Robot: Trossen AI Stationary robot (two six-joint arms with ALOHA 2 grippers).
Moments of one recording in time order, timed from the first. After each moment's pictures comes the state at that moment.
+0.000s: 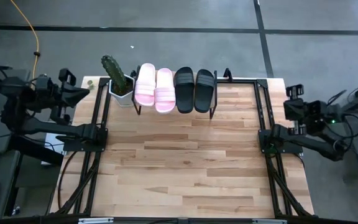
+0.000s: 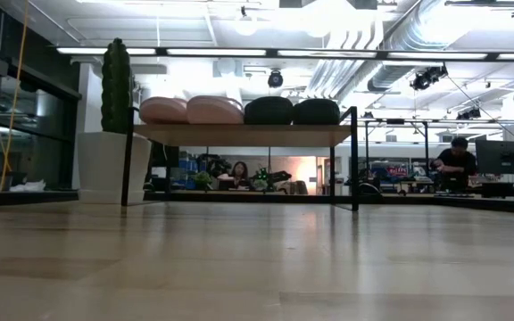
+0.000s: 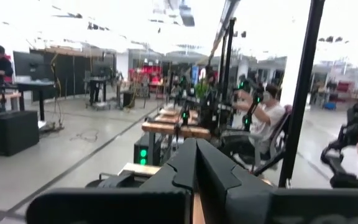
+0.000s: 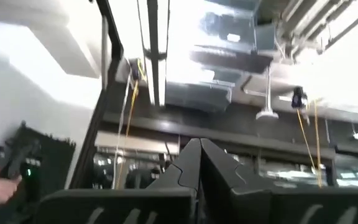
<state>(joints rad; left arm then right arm) 0.10 0.38 1.15 -0.61 -0.15 -0.04 -0.32 0.01 0.49 0.26 -0.29 0.04</state>
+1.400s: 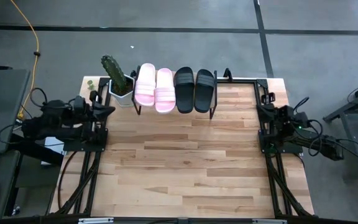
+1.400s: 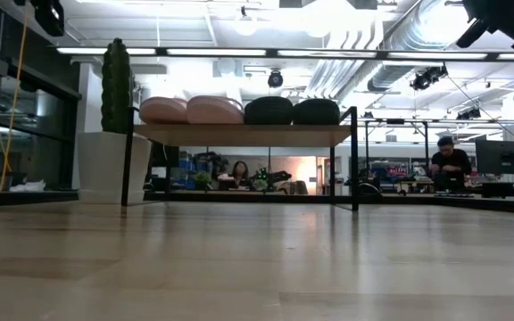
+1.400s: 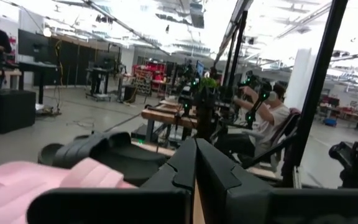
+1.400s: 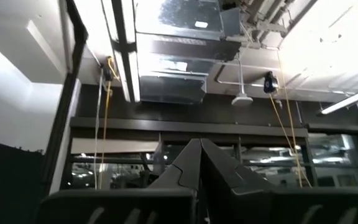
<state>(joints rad) 0.10 0.03 0.49 -0.28 -0.18 -0.14 -0.32 0.03 0.02 0.77 -0.16 0.10</state>
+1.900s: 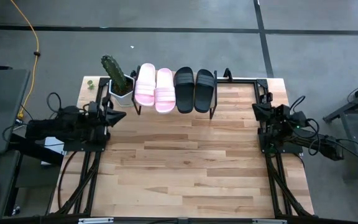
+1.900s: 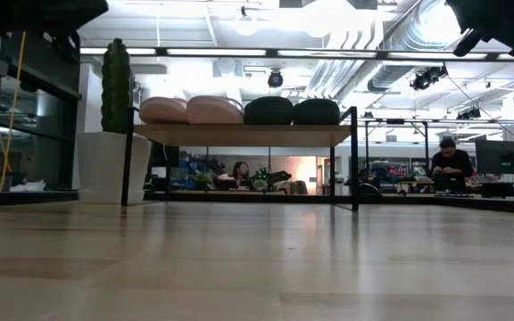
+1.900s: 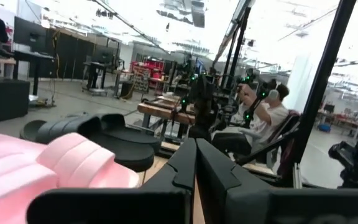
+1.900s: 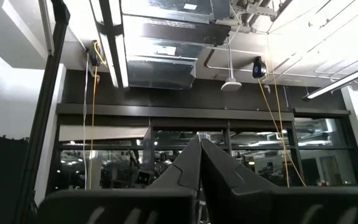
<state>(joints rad) 0.10 0.03 0.27 -0.06 -0.17 -0.18 -0.32 0.03 0.02 0.70 -0.11 0.09</state>
